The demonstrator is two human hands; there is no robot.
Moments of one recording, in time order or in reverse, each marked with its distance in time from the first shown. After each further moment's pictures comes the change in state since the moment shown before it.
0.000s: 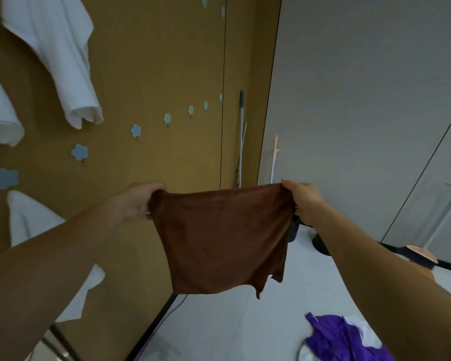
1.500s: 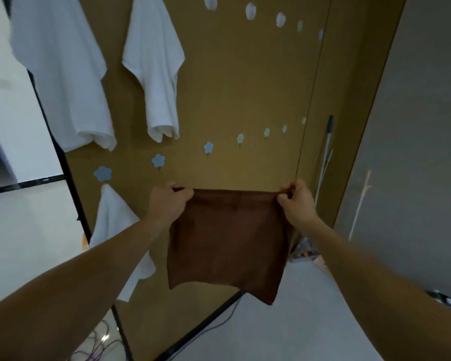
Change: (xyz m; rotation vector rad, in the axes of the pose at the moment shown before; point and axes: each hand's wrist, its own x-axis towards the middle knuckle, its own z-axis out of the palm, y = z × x) left_hand -0.047 0.008 0.002 0.056 0.783 0.487; right_hand 0.060 -0.031 0.121 -0.341 -0.384 -0.690
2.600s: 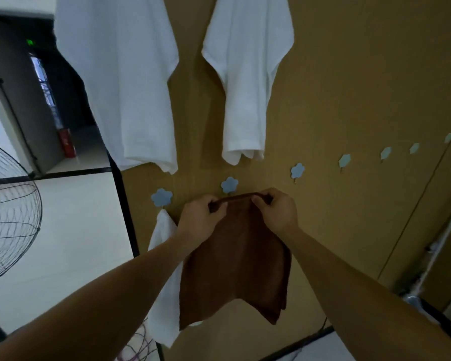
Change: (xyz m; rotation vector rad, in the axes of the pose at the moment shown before) left_hand 0.176 -0.102 -0.040 0.472 0.146 0.233; right_hand 0.161 -0.052 0.289 0.012 -0.249 -0.251
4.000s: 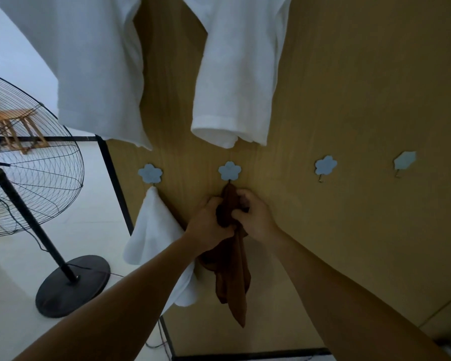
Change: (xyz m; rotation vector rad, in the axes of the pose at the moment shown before) left_hand -0.010 -0.010 0.079 0.056 -0.087 -0.246; right_hand 0.028 0.049 0.060 0.388 -0.577 -0.107
